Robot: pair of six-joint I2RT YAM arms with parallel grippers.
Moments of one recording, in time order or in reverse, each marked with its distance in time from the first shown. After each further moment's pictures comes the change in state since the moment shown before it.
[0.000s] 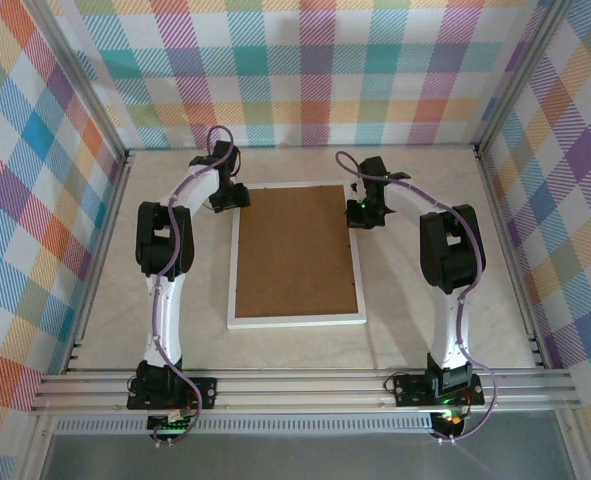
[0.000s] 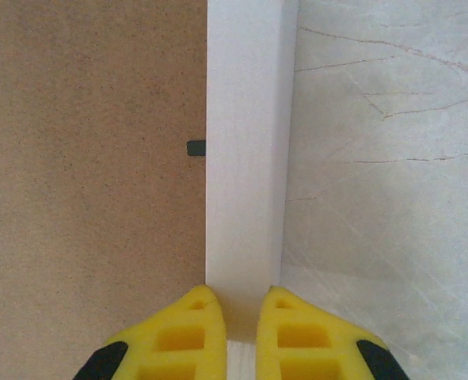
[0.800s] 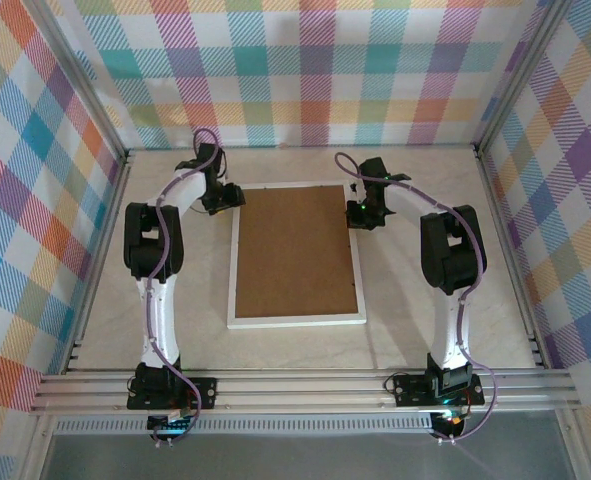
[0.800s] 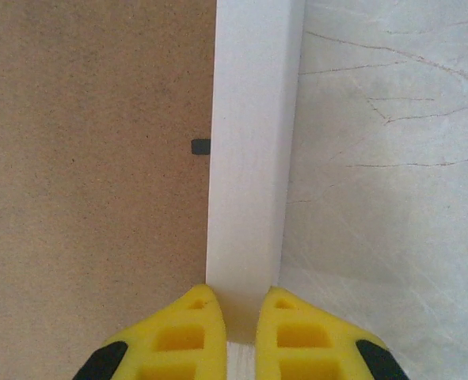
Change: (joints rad) left arm 0.066 -0.065 -0.120 0.105 0.134 0.002; right arm 0.000 -0.013 -0.022 0.023 0.004 -0.025
